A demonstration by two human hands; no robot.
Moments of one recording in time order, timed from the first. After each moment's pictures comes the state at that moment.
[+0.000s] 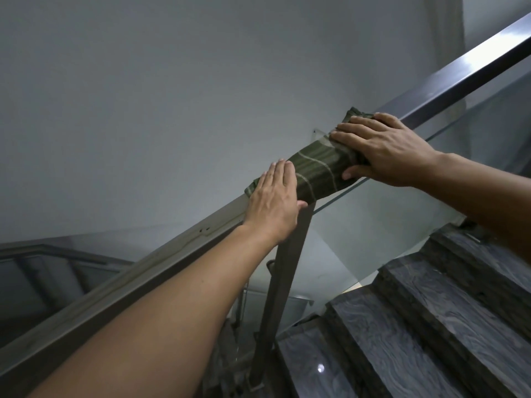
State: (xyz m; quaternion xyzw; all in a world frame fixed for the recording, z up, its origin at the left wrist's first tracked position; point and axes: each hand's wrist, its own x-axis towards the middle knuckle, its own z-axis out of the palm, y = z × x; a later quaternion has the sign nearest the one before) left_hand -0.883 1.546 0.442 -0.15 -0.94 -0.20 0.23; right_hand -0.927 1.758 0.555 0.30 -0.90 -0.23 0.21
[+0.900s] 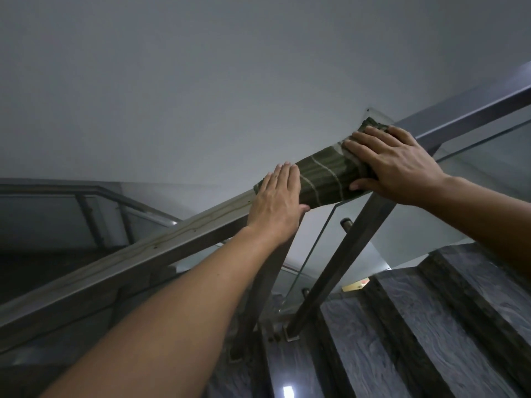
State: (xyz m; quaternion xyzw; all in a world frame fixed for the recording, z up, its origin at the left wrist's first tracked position) left_hand -0.809 1.382 0.320 -0.08 -0.95 -0.19 0.22; right_hand -0.857 1.585 0.438 0.32 -0.90 -0.22 0.18
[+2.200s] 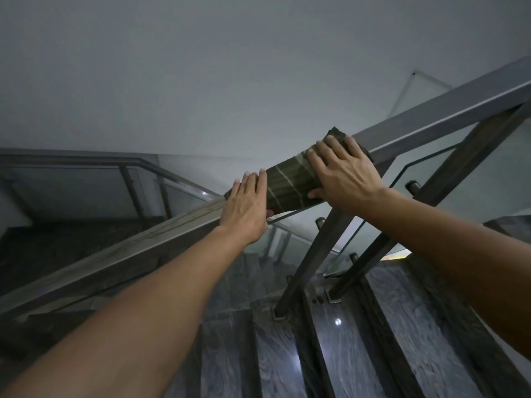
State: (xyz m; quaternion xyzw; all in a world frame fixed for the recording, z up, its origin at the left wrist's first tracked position) left_hand -0.729 1.209 0.210 -0.01 -0.97 -0.17 0.16; right_hand -0.785 1.391 0.311 0.34 -0.90 -0.23 0.15
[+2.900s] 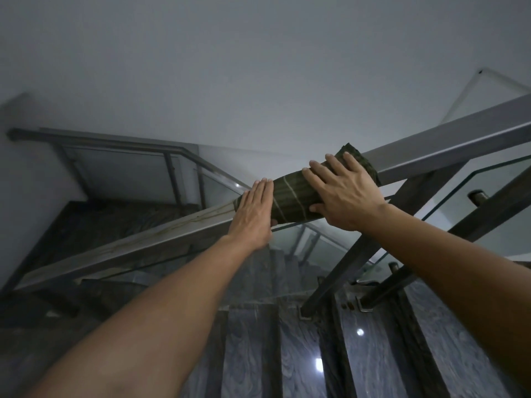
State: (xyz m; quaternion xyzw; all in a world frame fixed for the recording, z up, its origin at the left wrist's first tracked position) left_hand -0.700 1.151 0.159 0.04 -0.96 -0.22 0.14; right_hand -0.766 1.323 0.269 0.41 -0.87 -0.23 0.11
